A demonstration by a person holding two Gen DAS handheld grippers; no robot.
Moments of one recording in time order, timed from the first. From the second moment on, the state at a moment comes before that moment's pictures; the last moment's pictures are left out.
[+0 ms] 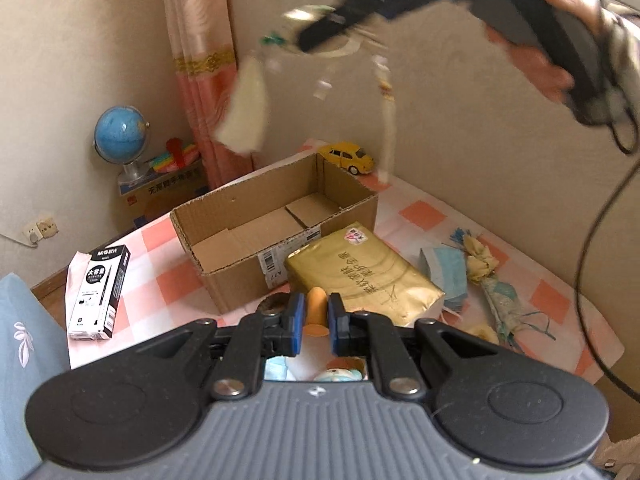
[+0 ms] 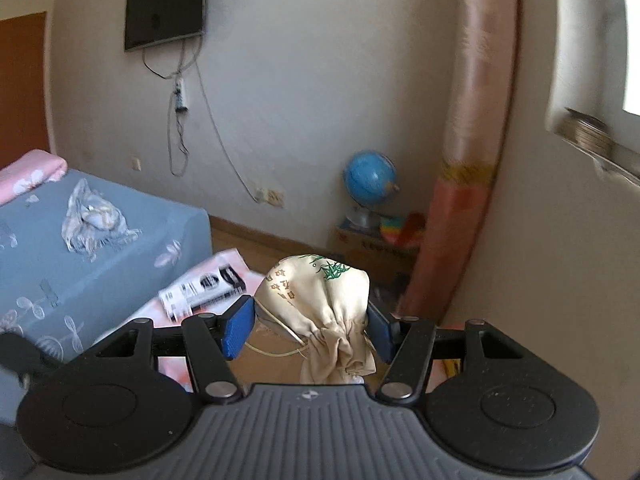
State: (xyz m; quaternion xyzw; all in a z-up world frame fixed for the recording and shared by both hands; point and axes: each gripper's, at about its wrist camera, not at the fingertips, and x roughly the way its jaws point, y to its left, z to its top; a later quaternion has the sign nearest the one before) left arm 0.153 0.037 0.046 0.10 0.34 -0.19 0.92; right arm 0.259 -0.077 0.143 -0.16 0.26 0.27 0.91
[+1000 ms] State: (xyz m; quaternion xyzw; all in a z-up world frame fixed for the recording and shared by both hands) left arm 0.286 0.036 0.049 0.11 0.37 -0.14 0.91; right arm 0.305 -0.113 0.010 -0.12 0.40 0.20 0.89
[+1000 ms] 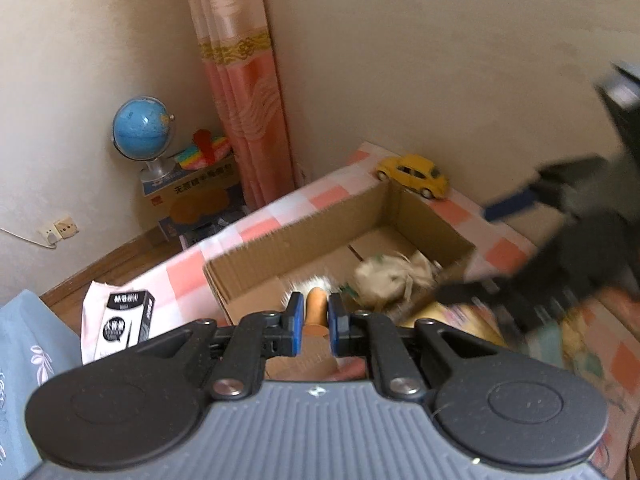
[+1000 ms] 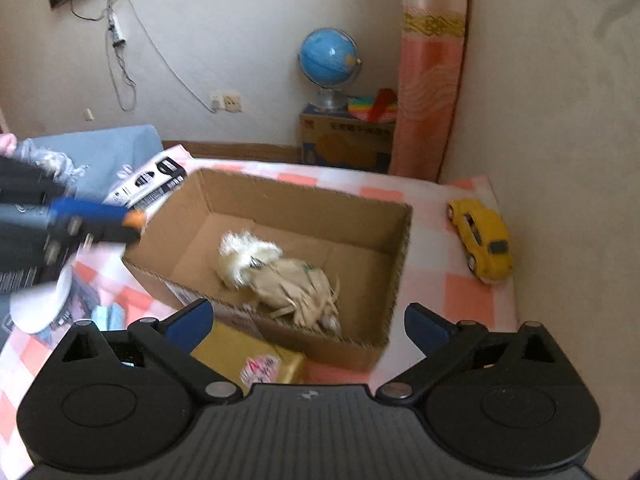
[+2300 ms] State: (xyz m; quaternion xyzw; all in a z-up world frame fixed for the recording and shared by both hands) left arm 0.231 0.035 0.062 0.09 0.33 -0.13 0.93; right arm 0.190 -0.131 0.018 -0.09 0.35 0.15 0.92
